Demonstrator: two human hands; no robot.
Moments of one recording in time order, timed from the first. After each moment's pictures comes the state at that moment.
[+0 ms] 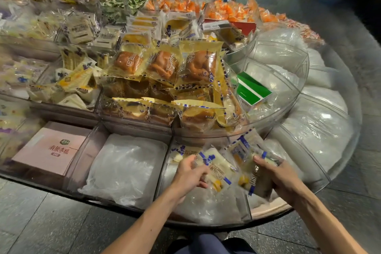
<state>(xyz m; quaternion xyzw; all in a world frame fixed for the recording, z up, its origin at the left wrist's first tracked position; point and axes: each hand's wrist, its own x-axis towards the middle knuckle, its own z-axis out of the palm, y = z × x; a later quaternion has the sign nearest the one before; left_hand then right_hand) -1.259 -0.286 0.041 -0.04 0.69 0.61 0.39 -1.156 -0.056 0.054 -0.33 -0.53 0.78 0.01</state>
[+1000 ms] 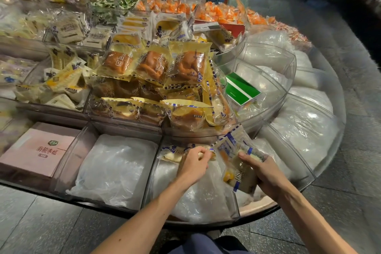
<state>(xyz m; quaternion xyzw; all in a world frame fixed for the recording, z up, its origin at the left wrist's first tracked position) -1.263 -0.238 0.040 0.08 0.84 0.45 0.30 -1.160 -0.058 0.059 -0.34 -0.52 0.78 0.01</state>
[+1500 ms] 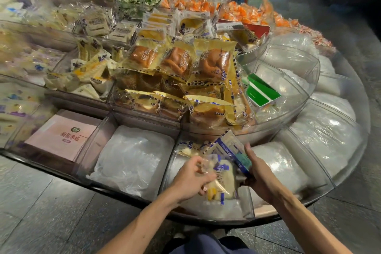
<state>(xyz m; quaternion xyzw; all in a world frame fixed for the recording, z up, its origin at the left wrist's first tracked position) -1.242 -0.315 0.061 0.05 0.74 0.55 0.39 -1.179 -0.116 0.071 -0.32 -0.56 0.76 -0.12</state>
